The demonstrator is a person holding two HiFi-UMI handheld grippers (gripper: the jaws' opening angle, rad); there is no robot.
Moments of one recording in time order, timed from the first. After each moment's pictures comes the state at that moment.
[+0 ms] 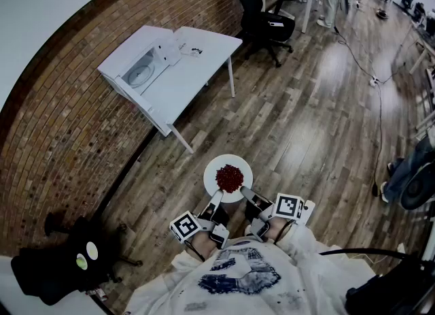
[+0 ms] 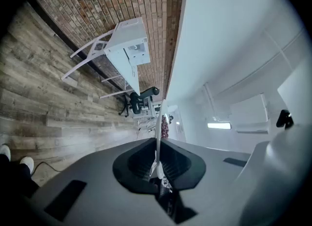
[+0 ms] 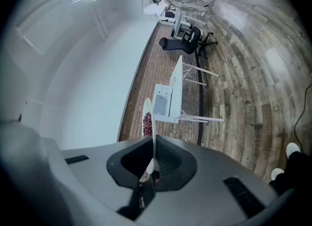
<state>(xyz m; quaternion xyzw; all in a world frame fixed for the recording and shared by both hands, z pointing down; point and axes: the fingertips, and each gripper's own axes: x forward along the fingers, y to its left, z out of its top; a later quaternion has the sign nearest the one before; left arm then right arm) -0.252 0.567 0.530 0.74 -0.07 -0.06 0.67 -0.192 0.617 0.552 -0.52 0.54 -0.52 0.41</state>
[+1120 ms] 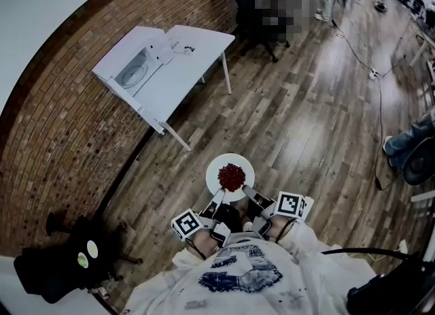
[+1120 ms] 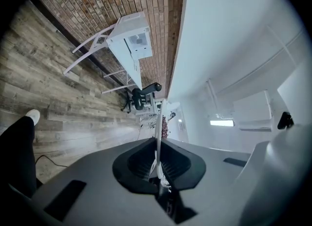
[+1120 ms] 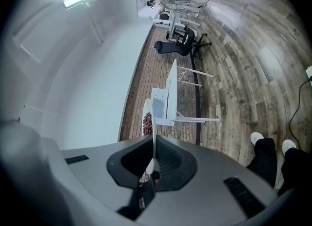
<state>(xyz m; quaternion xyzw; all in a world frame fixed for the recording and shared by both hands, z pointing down) -0.219 0.606 0.544 0.74 -0.07 -0.04 0.67 -0.159 0.656 0.565 -0.52 0.54 -0.51 0.41</state>
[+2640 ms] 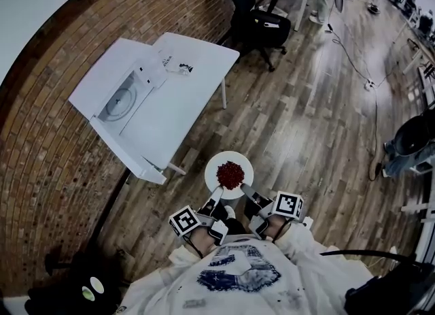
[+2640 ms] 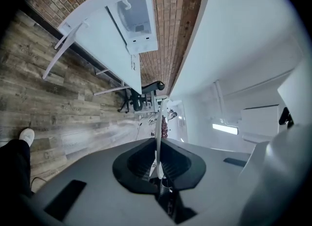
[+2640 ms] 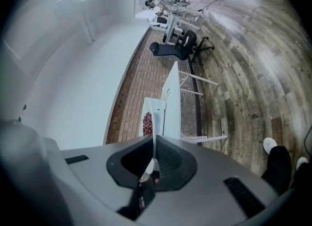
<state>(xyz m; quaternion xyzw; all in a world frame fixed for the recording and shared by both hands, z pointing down) -0.082 0.355 0.552 0.73 -0.05 0.00 0.68 -0.026 0.411 0.560 -0.56 0.50 -0.51 0.42</state>
